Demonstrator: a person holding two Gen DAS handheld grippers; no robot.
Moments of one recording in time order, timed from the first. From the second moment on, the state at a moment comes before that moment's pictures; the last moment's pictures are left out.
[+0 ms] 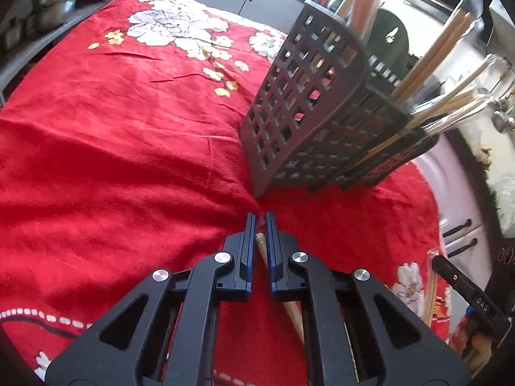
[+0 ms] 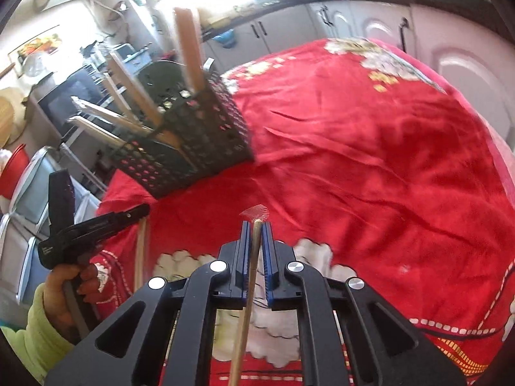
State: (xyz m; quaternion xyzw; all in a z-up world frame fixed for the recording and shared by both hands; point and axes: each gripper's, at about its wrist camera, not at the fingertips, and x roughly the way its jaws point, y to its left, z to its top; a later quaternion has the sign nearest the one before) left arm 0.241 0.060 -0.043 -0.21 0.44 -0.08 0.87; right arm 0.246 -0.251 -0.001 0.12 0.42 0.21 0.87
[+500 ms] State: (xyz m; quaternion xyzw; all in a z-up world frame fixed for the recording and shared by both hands) left arm 0.206 0.047 0.036 -0.20 0.35 -0.14 0.90; right arm 0.230 -0.223 0.051 0.09 0.36 0.27 0.89
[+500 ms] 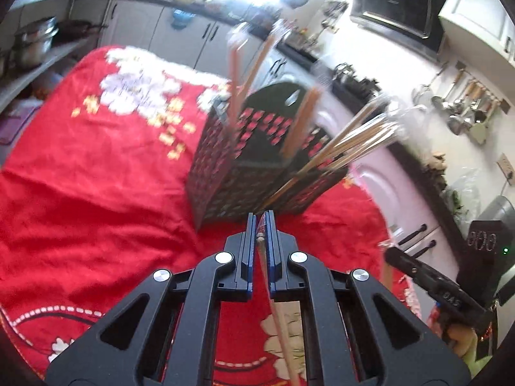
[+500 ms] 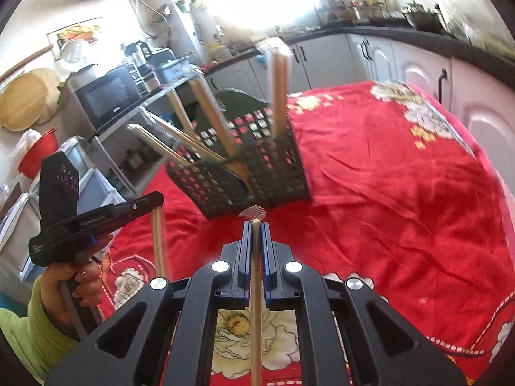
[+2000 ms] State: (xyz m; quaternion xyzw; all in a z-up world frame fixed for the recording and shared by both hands) left arm 0.254 0.040 0.246 -0.14 0.15 -0.16 0.97; right arm 0.306 -0.201 0.226 0.08 0.04 0.26 0.96
